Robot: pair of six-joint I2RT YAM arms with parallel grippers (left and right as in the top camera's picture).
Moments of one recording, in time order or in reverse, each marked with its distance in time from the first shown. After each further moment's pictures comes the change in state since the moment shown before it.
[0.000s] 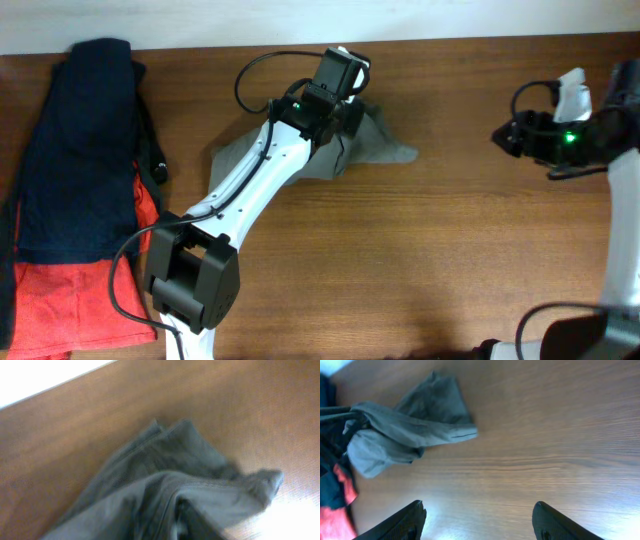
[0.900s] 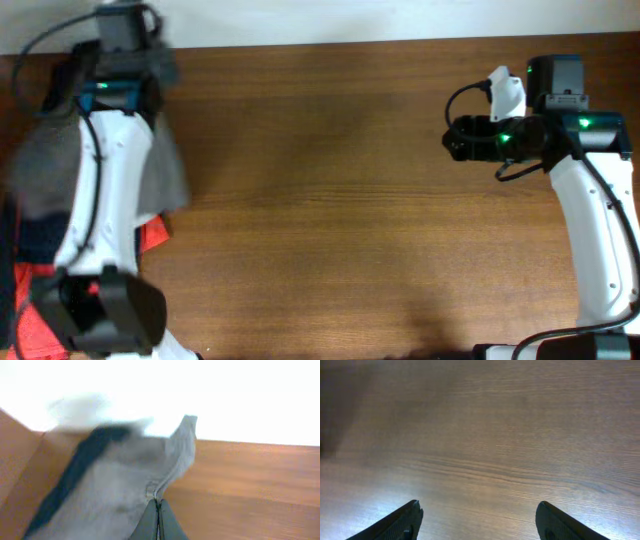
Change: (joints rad) left arm 0.527 -0.243 -0.025 0.030 -0.200 0.067; right arm 0.245 -0.063 -0.055 0.117 0.208 0.044
